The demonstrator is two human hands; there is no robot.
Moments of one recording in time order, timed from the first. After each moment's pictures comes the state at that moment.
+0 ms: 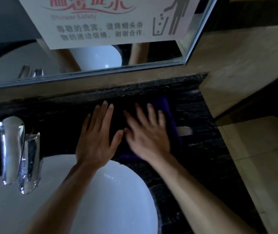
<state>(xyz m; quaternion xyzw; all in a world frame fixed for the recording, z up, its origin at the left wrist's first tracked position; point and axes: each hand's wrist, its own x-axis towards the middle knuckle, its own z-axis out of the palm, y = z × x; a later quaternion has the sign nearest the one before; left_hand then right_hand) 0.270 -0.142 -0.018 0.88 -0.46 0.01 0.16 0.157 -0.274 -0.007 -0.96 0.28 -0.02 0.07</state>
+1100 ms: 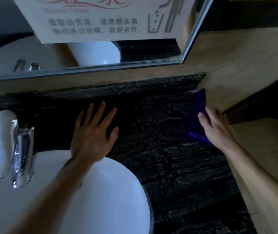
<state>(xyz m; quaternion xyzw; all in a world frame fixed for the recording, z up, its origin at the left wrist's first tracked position) 0.272 -0.148 -0.019 0.90 -0.44 0.00 0.04 0.025 -0.446 -0.015 -0.87 0.42 -0.03 0.27</state>
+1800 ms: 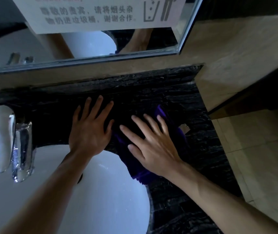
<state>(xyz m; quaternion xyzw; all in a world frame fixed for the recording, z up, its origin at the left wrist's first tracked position) 0.273 -0.147 -0.018 0.89 -0.45 0.01 0.03 0.086 -0.271 0.005 -0.99 0.15 -0.01 0.07</state>
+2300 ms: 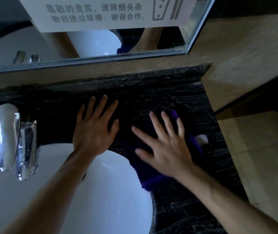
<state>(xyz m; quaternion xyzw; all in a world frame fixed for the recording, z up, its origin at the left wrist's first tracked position) 0.273 -0.147 -0.019 0.90 -0.44 0.00 0.04 0.072 -0.288 -0.001 -0.98 0.19 0.05 0.05</state>
